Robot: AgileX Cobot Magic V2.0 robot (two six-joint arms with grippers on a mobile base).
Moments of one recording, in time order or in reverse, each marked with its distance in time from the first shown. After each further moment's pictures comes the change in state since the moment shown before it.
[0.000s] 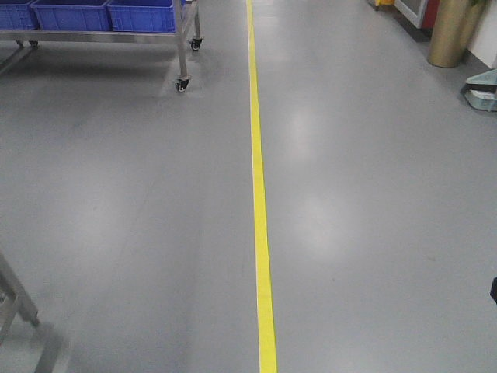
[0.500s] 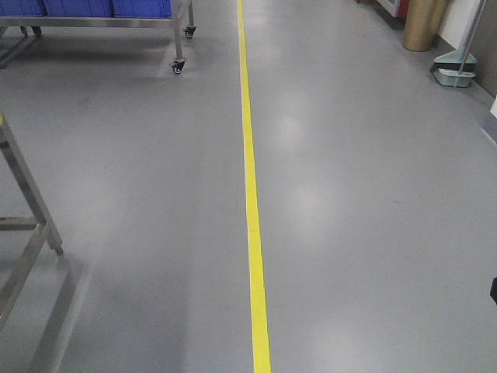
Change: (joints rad) left arm 0.000 0.000 0.000 0.000 0.000 0.000; right arm 0.000 0.000 0.000 0.000 0.000 0.000
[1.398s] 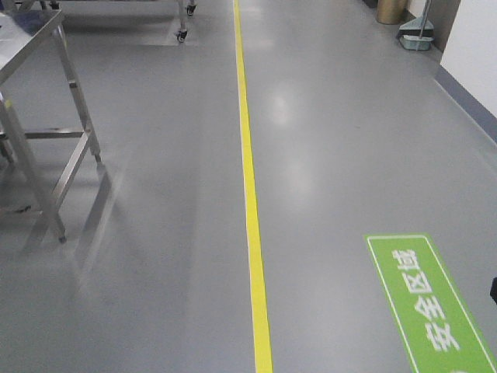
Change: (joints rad) left arm 0.000 0.000 0.000 0.000 0.000 0.000; right arm 0.000 0.000 0.000 0.000 0.000 0.000
